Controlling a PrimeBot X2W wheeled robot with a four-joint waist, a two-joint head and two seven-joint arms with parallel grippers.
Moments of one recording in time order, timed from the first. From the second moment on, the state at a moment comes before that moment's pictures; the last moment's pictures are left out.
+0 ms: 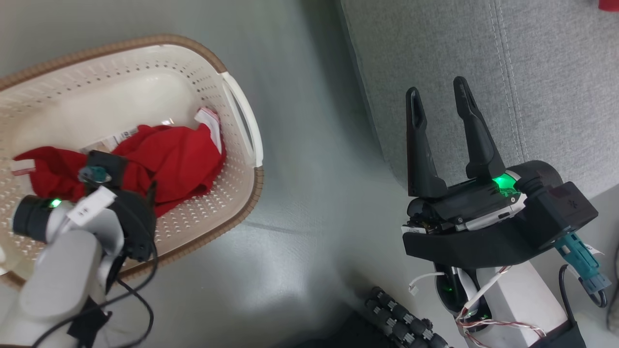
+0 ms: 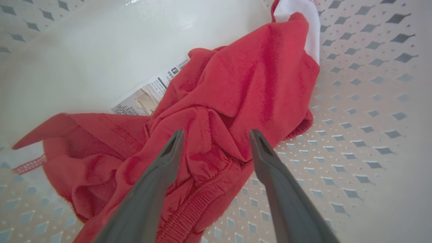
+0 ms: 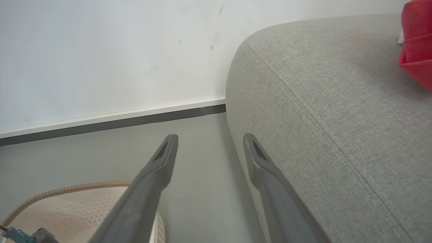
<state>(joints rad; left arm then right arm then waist) -0.68 0.33 -0.41 0.73 -0.36 -0.07 0.20 -0.43 -0.05 0.40 -0.16 0.31 -0.12 -0.22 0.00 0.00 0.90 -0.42</state>
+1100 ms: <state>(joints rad) -0.80 0.29 -0.40 0.89 -0.41 -0.09 0.28 -0.48 -0.05 0.39 -0.11 0.35 -0.12 -0.25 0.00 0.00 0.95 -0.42</state>
